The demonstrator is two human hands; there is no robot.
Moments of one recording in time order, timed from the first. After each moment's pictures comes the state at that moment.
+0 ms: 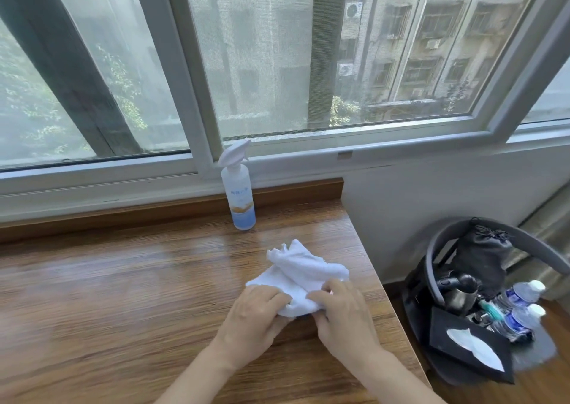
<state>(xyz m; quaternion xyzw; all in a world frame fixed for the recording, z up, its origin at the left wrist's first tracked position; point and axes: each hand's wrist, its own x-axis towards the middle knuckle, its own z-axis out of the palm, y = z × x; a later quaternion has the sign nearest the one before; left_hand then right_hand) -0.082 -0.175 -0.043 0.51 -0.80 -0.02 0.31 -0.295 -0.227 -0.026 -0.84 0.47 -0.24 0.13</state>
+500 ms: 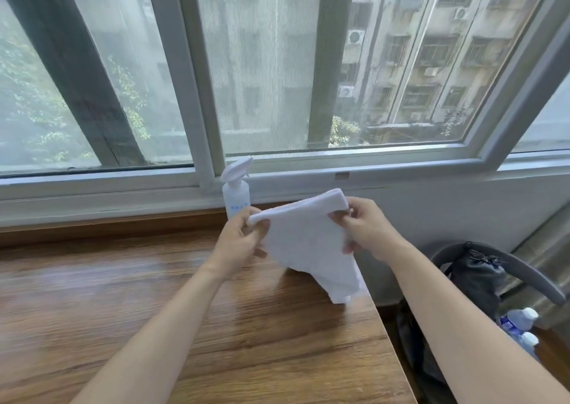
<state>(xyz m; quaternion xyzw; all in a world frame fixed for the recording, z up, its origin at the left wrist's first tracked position) -0.051 -0.269 0.072 0.58 -0.47 -0.39 0.54 -0.301 -0.361 0.127 -0.70 0.46 -0.29 0.46</state>
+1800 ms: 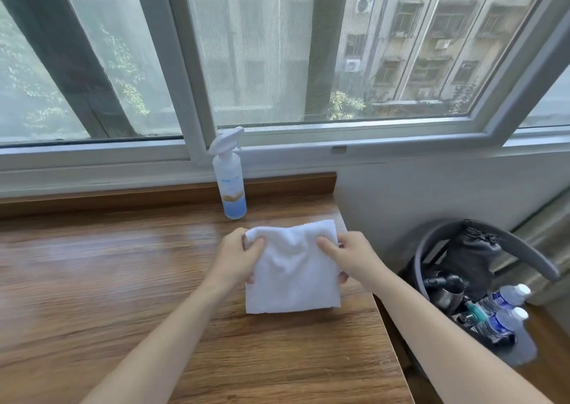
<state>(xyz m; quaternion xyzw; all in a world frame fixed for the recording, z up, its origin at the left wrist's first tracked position) -0.086 -0.231 0.028 0.76 -0.40 -0.34 0.38 -0.324 -0.322 0.039 -0.66 0.54 -0.19 0.48</state>
